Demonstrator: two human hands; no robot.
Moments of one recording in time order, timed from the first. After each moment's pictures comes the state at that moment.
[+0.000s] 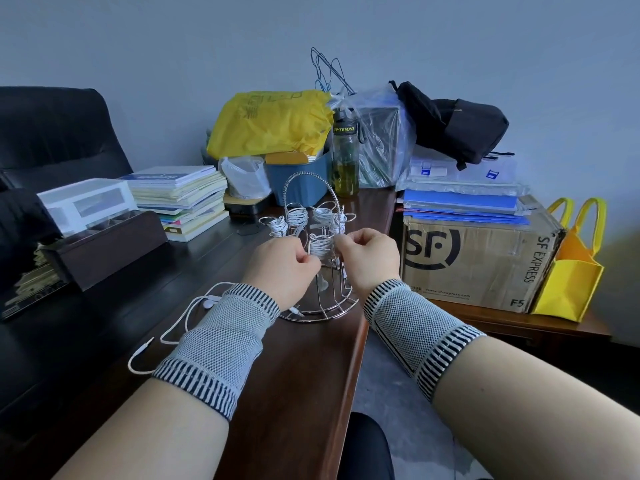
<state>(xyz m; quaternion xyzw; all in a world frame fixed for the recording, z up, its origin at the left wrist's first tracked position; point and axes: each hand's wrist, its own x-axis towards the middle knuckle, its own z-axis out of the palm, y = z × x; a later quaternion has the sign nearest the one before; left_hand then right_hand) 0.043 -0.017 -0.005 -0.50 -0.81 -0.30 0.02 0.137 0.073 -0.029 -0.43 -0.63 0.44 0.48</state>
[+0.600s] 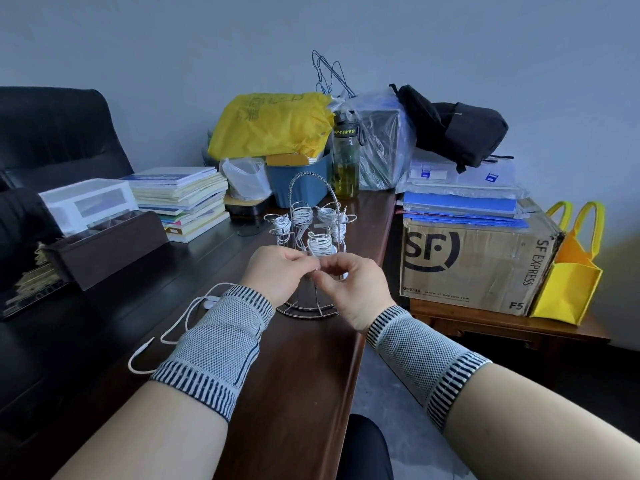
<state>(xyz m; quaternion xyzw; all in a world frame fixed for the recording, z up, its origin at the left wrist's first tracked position) 0.035 -0.016 -0.014 -0.43 -0.75 -0.48 -0.18 0.149 0.053 -0.053 -0.30 -0.79 0.34 0.41</state>
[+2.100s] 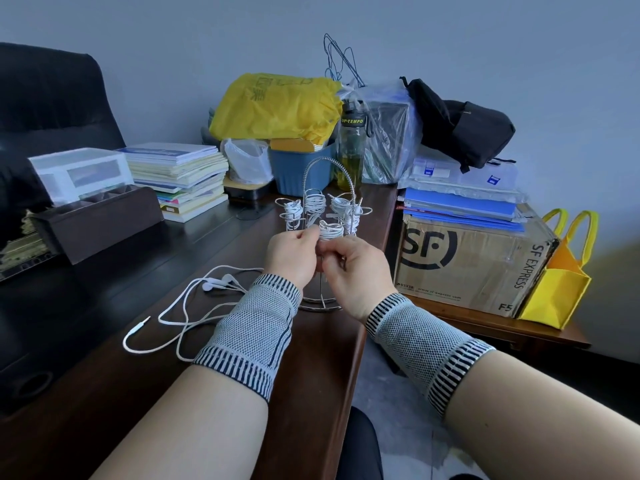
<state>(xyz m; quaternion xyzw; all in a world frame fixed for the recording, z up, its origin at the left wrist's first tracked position) 0.038 0.011 -0.033 -0.32 -0.68 -0.63 -0.21 0.139 0.045 -0.047 -0.29 -0.83 0.22 0.42</state>
